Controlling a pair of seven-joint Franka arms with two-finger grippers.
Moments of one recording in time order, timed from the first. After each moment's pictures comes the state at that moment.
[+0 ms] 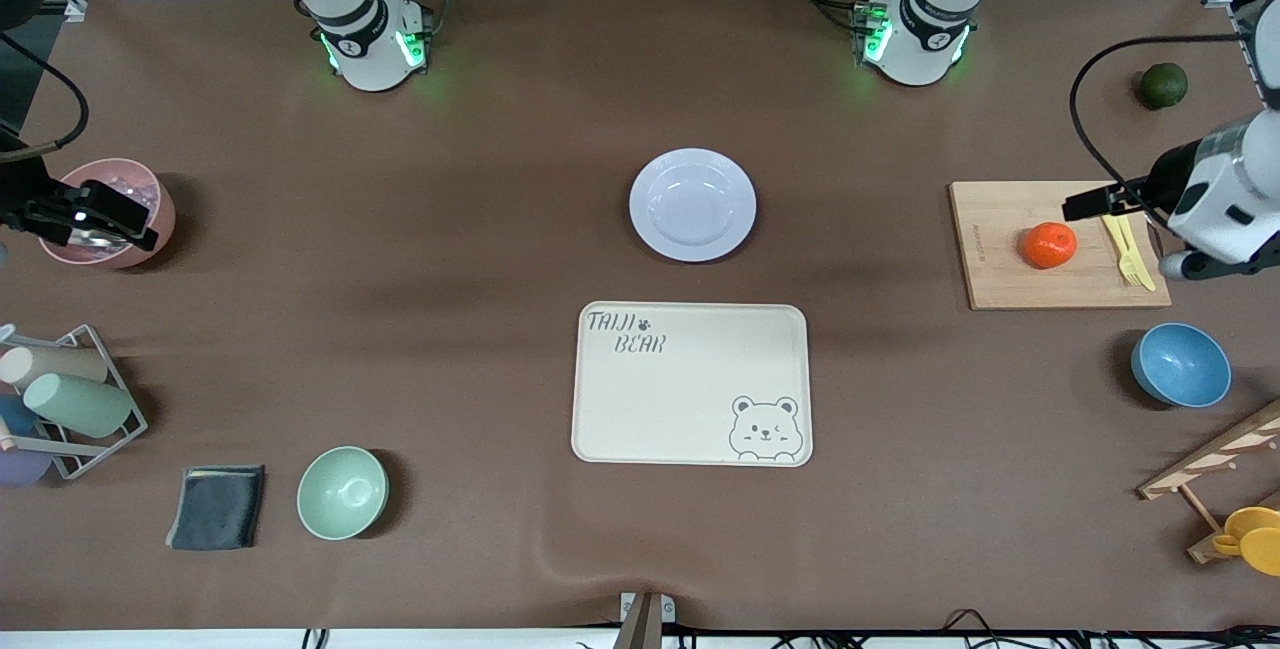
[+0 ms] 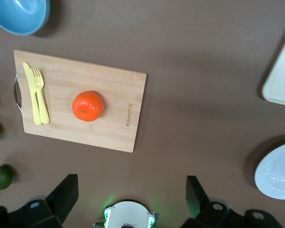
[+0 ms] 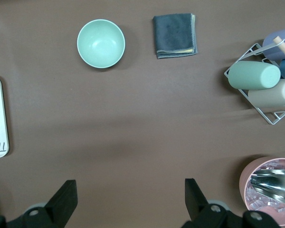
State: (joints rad) left arm 0.13 0.11 -0.10 -1.71 0.02 1.51 -0.16; right arm 0.05 0.07 -0.09 -1.54 0.01 1.64 0.03
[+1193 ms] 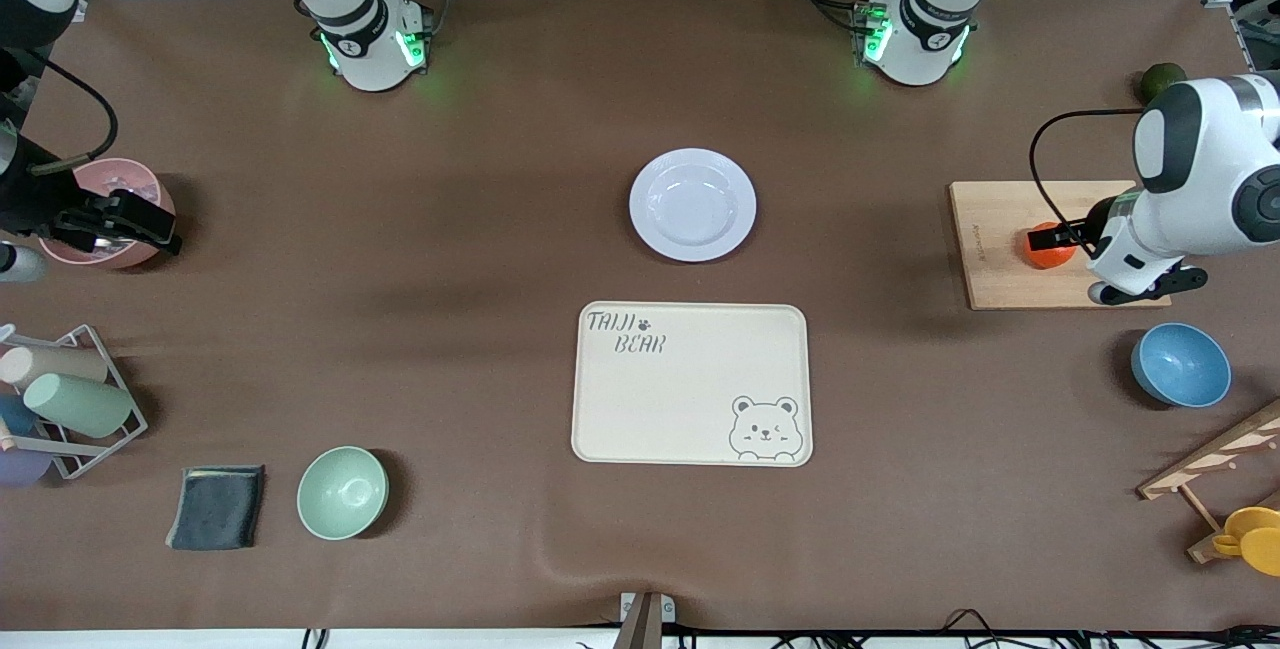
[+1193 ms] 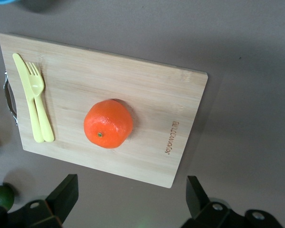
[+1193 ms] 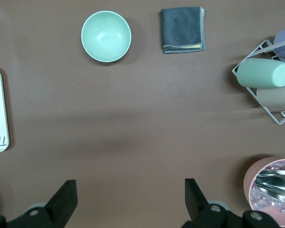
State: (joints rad) left arm 0.21 0.14 -0.10 -2.09 0.17 1.91 -0.16; right arm 0.08 0.08 -0.09 -1.54 0.01 1.63 0.03
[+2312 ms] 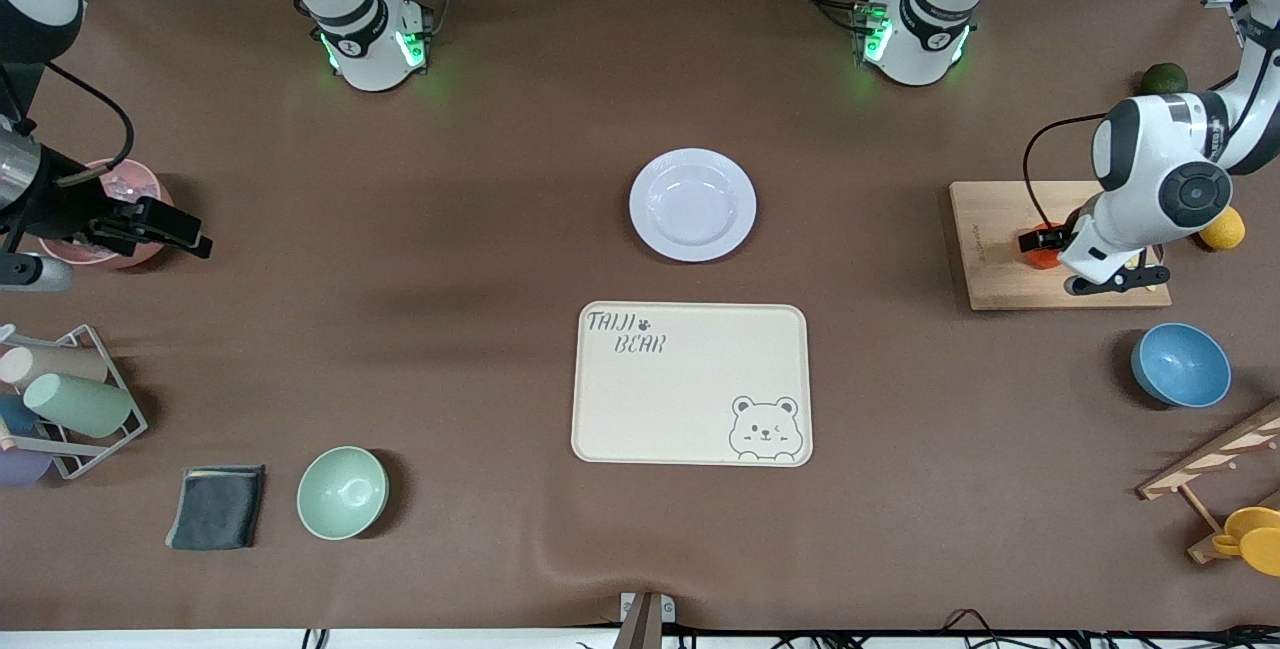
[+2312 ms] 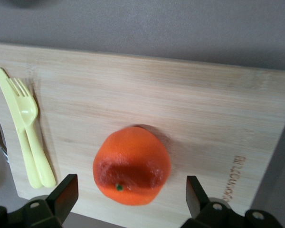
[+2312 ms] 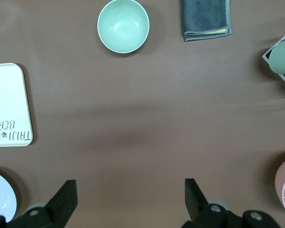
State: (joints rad) left arm 0.32 0.21 -0.10 -2.33 0.37 2.30 -0.16; right arm 0.07 0.09 -0.10 -1.57 0.12 1.63 0.04
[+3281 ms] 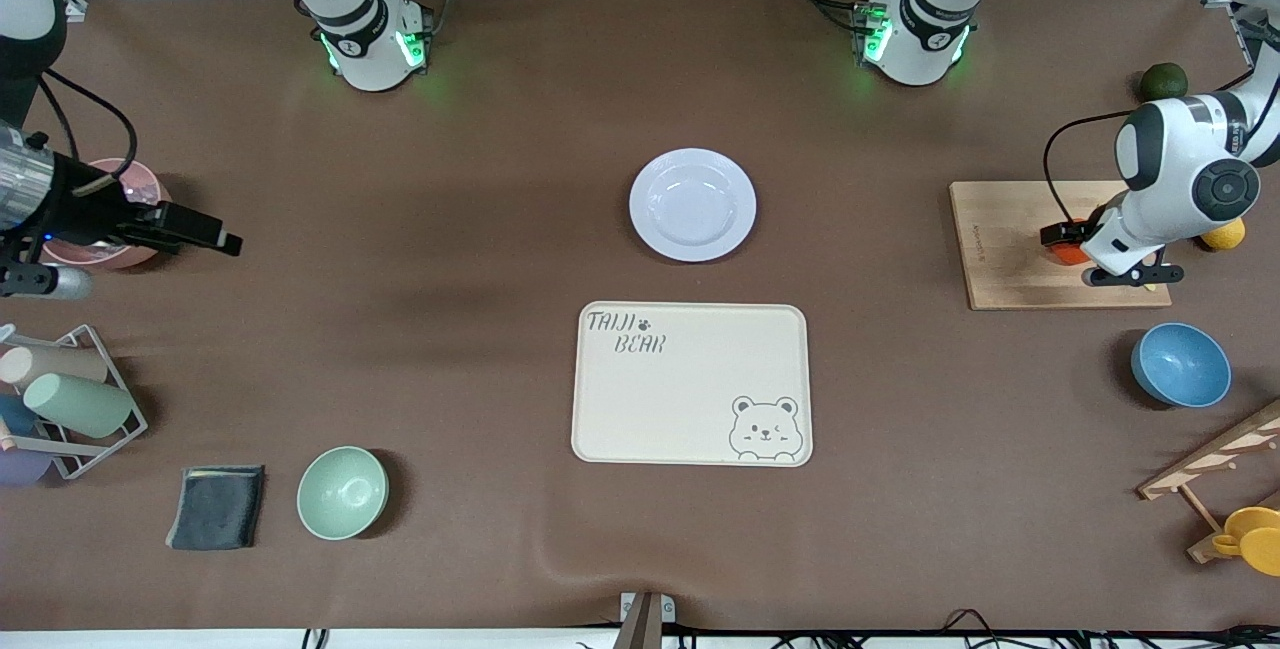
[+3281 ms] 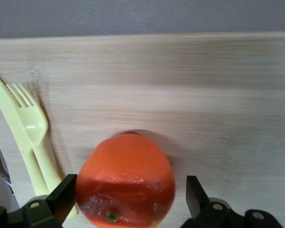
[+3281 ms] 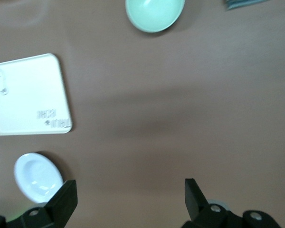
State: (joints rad) left arm 0.48 0.27 -0.12 -2.35 0.39 2.42 0.04; right arm 0.04 0.10 -0.10 -1.63 0.33 1.61 0.05
